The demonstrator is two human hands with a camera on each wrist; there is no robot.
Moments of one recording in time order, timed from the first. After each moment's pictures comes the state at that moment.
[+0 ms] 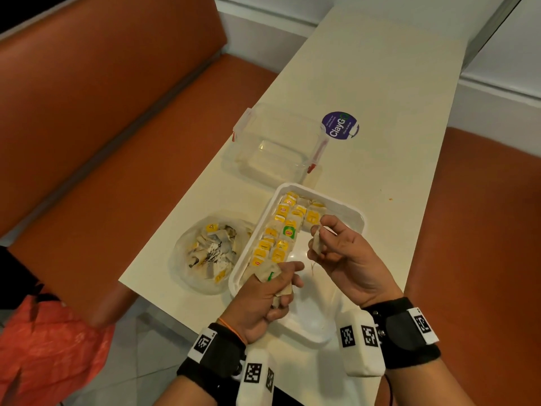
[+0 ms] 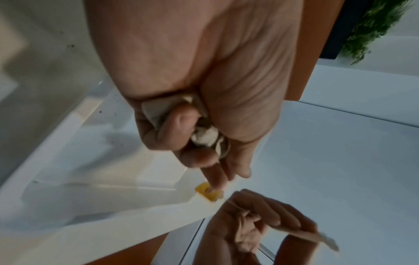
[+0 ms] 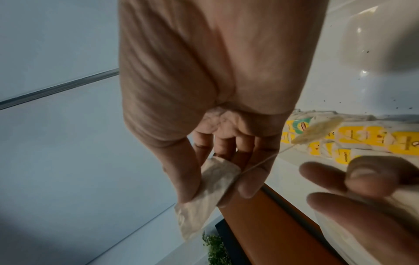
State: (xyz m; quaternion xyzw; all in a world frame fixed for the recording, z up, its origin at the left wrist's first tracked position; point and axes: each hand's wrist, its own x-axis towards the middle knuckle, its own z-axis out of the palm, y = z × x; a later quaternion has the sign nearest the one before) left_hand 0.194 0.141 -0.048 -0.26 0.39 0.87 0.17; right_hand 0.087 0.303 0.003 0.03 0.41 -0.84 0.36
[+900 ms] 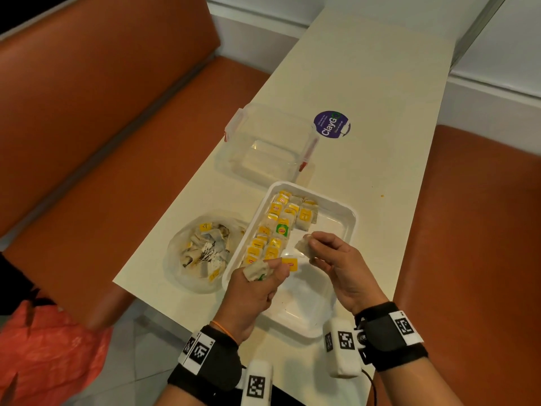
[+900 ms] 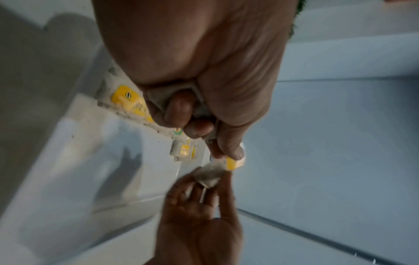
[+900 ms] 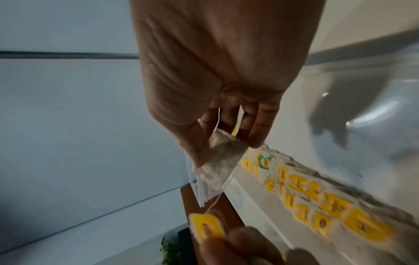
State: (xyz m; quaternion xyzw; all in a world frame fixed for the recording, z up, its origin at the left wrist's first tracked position) left_hand 0.197 0.146 -0.040 -0.30 0.53 0.79 0.06; right_hand 0.100 0.317 -0.038 0.14 0.55 -0.78 0.28
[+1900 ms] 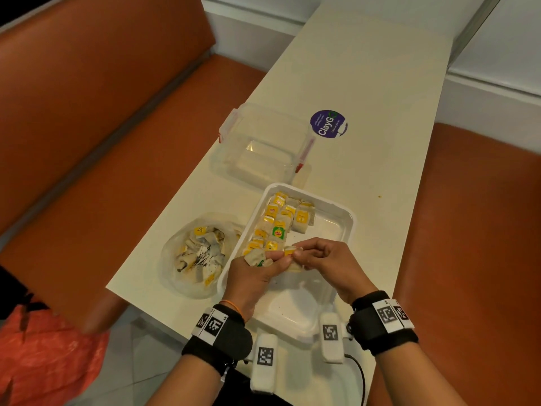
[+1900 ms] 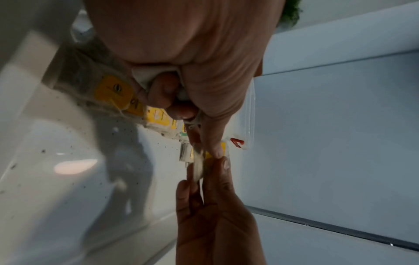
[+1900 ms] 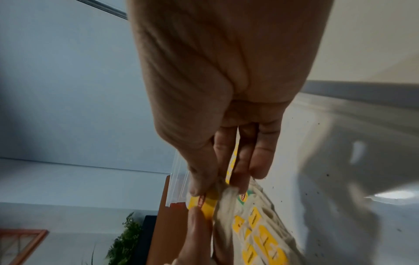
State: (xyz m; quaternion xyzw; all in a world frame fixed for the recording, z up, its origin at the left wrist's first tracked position) left_hand 0.158 0.147 -0.056 -0.34 0.57 0.75 0.03; right_hand 0.079 0.318 -0.061 0.01 0.70 -0.64 0.31
